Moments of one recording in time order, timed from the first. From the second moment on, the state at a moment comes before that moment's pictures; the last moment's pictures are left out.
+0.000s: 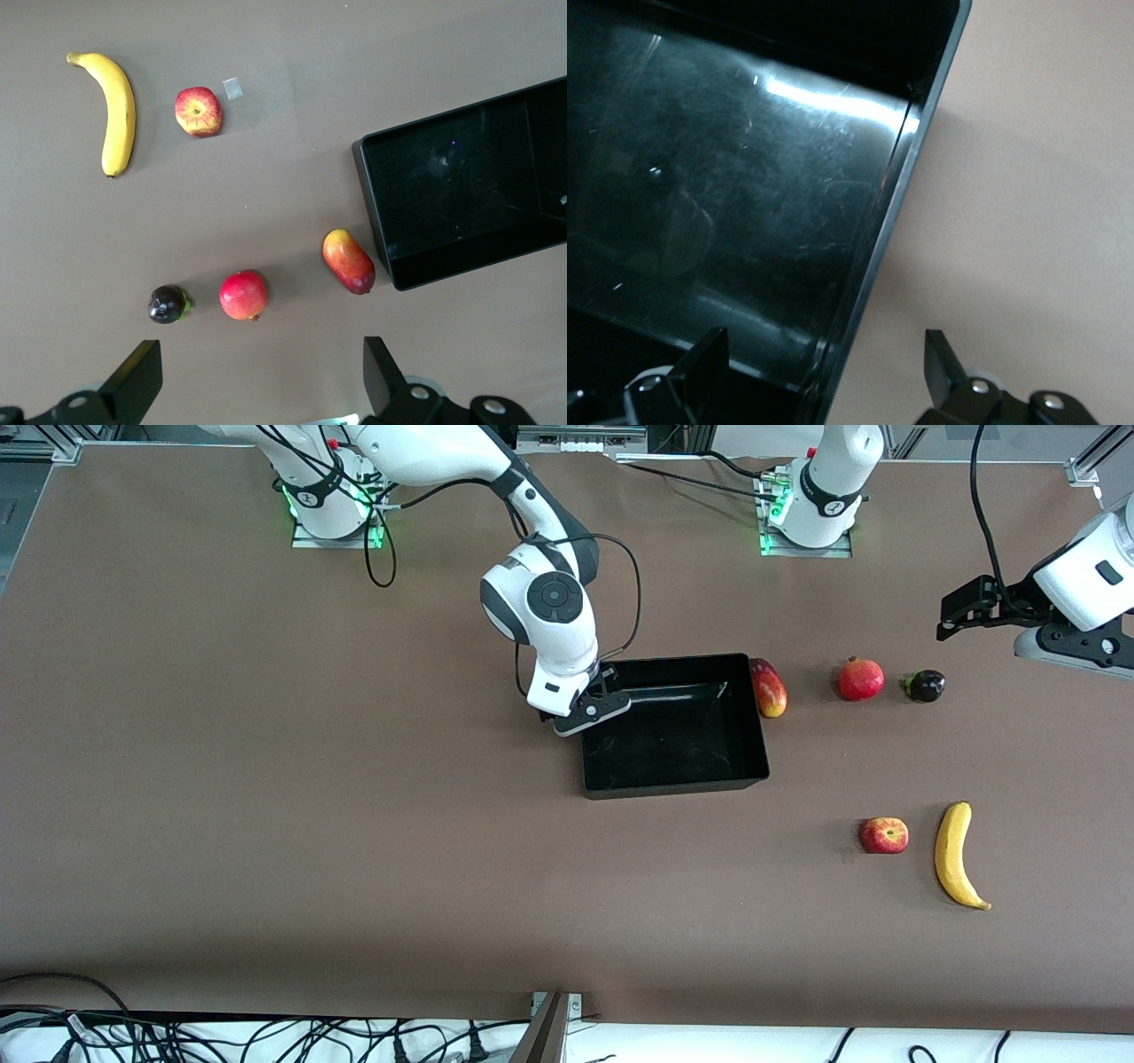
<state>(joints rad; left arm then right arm) -0.25 0.03 0.20 -1.55 -0.04 1.50 0.13 0.88 0.74 -0.07 -1.50 0.09 2.36 0.38</state>
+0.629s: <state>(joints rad) -0.17 0.03 0.09 -1.55 -0.04 1.49 0.05 0.88 0.78 -0.08 -1.48 0.06 2.40 0.38</state>
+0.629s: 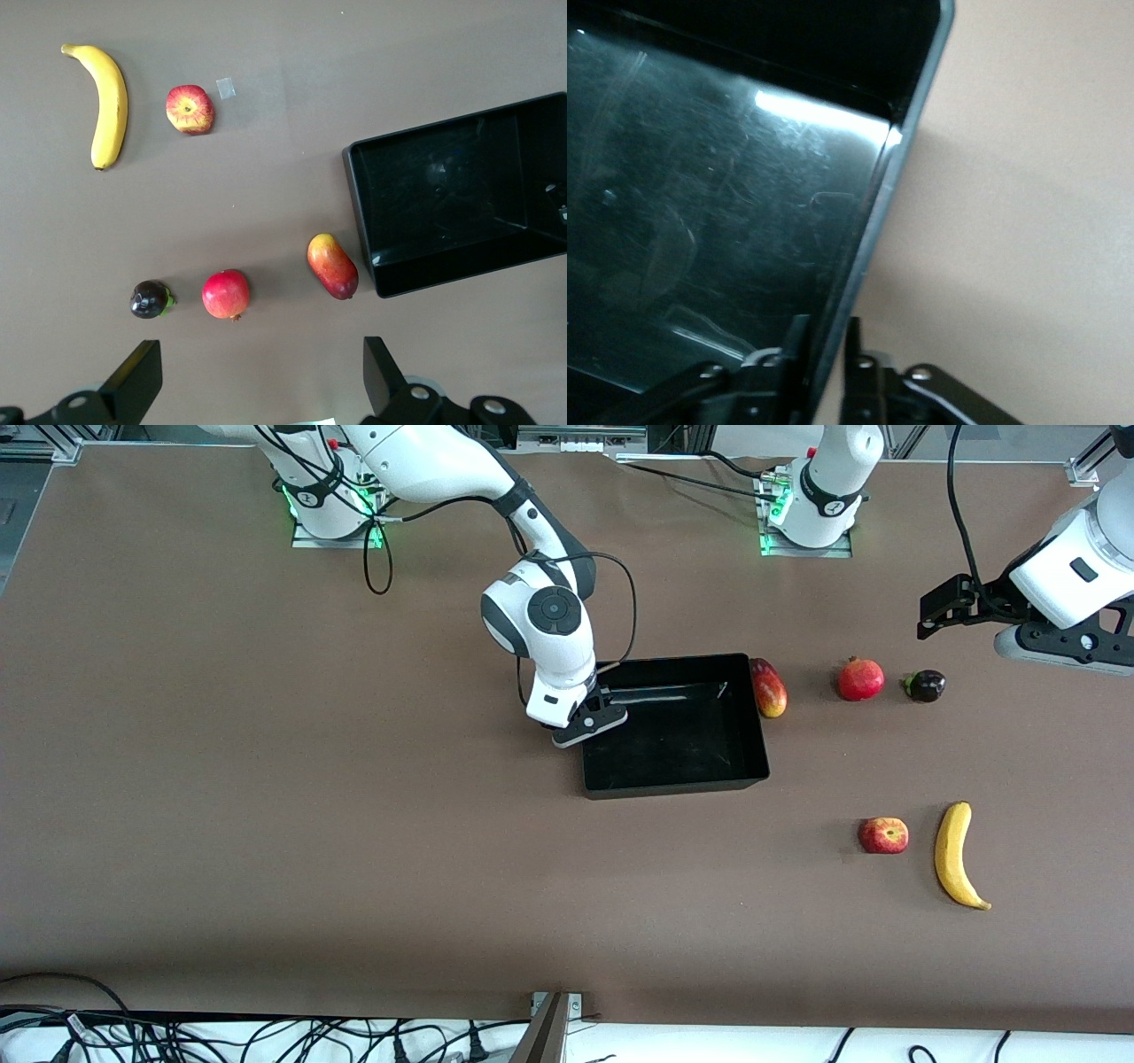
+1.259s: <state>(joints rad) -0.15 0.03 0.09 -1.54 0.01 1.45 0.05 0.73 0.63 -0.10 -1.47 0.06 2.16 0.37</state>
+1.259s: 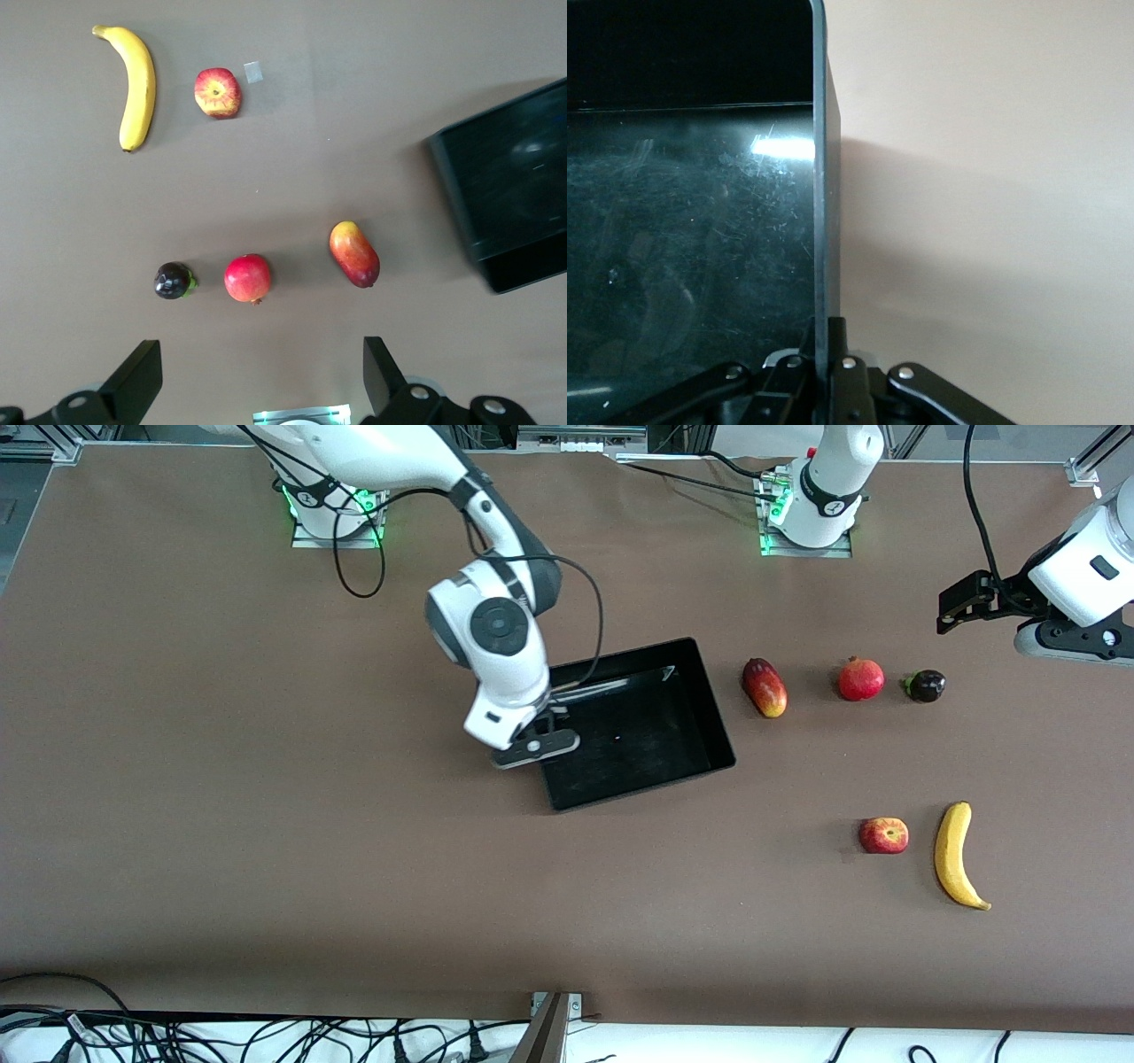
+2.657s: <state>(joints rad) -0.15 0.03 0.09 -1.51 0.02 1.45 0.05 0.28 0.45 -0.39 -1.97 0.23 2.30 -0.31</state>
